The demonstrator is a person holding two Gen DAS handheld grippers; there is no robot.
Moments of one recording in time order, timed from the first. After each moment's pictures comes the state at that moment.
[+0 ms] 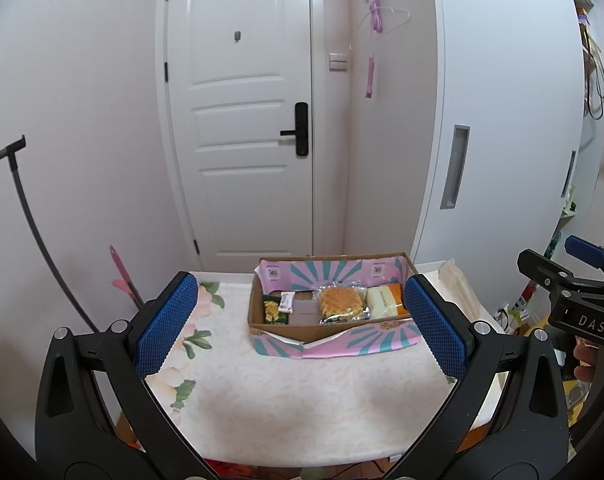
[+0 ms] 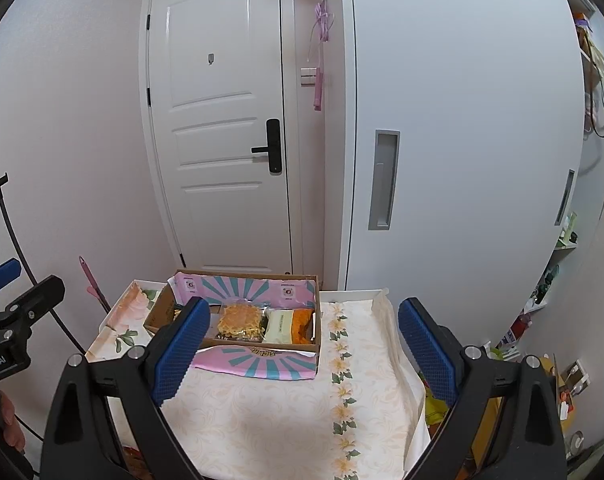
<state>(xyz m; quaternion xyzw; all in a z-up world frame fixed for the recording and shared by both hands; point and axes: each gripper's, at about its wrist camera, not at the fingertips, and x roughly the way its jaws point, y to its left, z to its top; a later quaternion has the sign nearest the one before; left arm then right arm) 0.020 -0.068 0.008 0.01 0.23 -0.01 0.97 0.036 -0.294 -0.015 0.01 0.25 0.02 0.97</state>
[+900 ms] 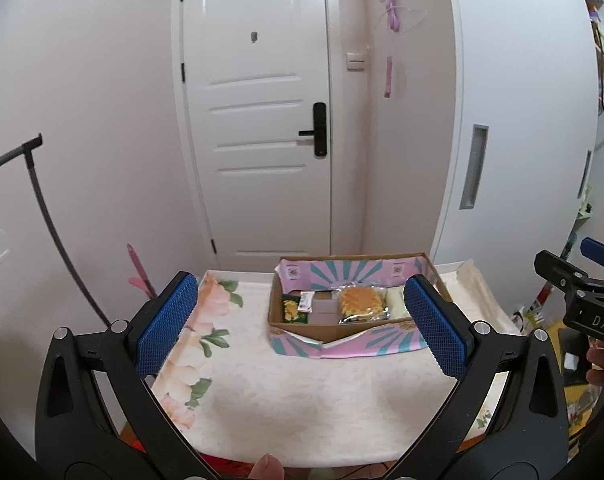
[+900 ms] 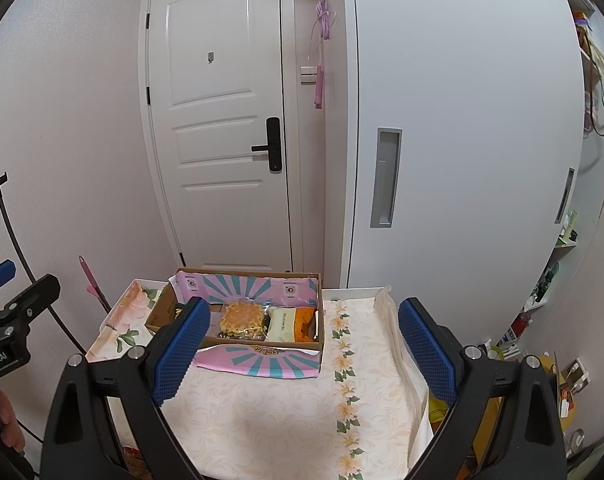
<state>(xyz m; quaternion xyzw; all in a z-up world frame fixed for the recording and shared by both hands) 0.023 -0.059 0.002 0.02 0.23 0.02 0.97 0.038 -0.293 -0.016 0.01 0.26 0.02 0.97</state>
